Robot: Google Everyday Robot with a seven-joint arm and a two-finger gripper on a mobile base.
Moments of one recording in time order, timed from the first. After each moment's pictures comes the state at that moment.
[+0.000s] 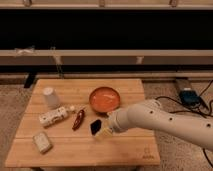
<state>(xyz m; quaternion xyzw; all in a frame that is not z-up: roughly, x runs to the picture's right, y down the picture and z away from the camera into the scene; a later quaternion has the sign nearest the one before) -0.011 0.171 0.668 -0.28 -0.22 0.32 0.88</state>
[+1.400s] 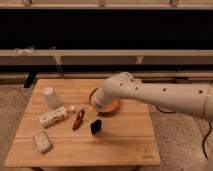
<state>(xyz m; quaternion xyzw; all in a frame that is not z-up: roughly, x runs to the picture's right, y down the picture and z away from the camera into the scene) -0.097 0.087 0.740 -0.28 -0.21 0.20 0.91</state>
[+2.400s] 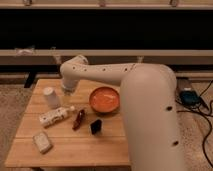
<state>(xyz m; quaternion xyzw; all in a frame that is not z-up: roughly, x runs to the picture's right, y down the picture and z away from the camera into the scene) -0.251 0.035 0.823 -0.28 -0.21 0.02 0.94</state>
